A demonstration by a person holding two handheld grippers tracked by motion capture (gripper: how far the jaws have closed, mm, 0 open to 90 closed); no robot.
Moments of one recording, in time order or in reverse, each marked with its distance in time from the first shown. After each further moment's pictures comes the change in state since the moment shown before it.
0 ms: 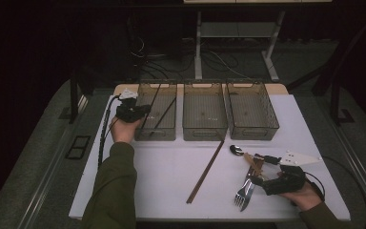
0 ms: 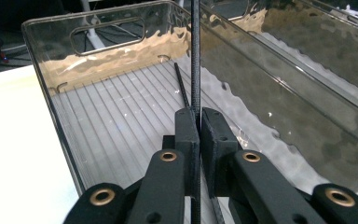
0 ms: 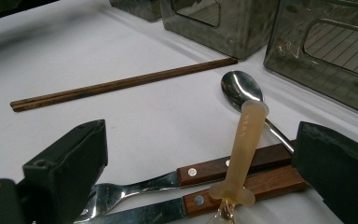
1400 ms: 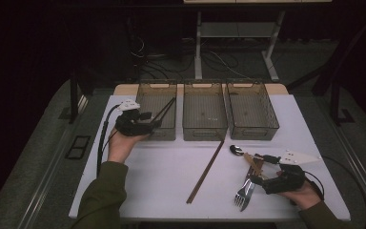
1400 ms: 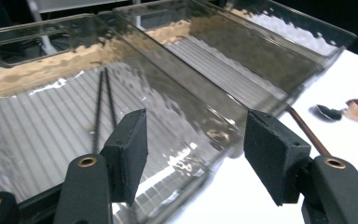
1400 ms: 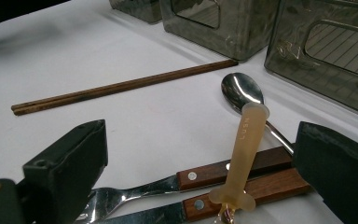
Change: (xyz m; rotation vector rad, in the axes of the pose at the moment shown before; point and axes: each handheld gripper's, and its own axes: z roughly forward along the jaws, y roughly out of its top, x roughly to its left) left arm -0.058 -0.008 -0.051 -0.026 -0.168 0.063; right arm -0.002 0.001 0.002 -0.006 0.007 0.010
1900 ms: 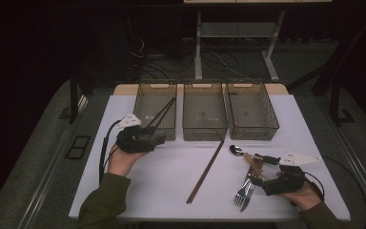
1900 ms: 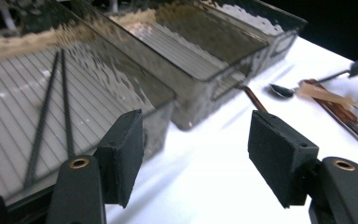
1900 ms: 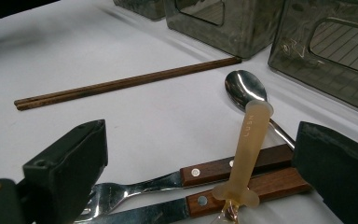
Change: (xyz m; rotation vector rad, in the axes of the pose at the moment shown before) left arm -0.029 -0.030 -0.015 0.006 -0.087 -0.028; right arm 0.002 -0.001 -0.001 0.011 0.009 -0.009
